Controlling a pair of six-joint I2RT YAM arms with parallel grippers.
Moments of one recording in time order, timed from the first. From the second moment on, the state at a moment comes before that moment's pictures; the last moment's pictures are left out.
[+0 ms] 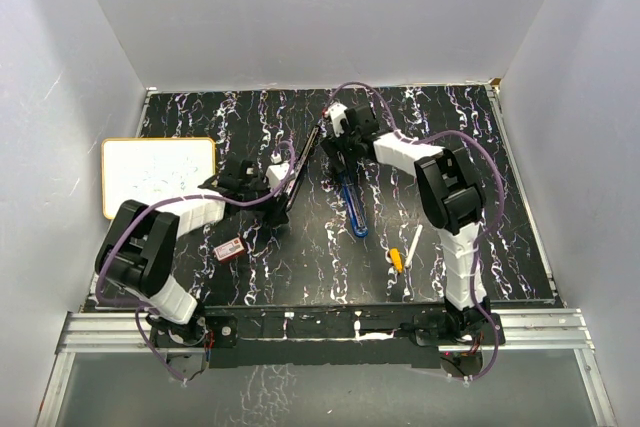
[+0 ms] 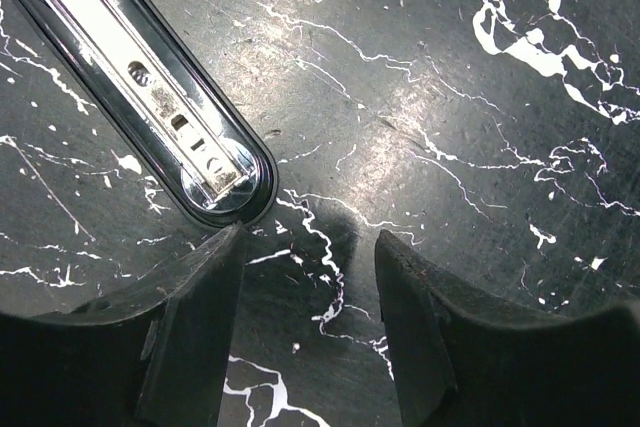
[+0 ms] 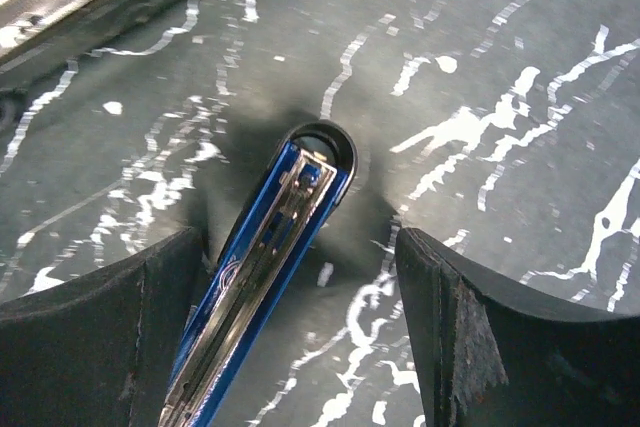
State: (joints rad) left arm -0.37 1.59 0.76 -0.08 0.56 0.38; right arm 0.44 2.16 1.54 -0.19 -0.12 -0.25
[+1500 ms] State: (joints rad) left arm -0.21 1.24 1.08 -0.61 0.29 0.42; right arm 0.44 1.51 0.87 -0.43 -0.45 -0.76
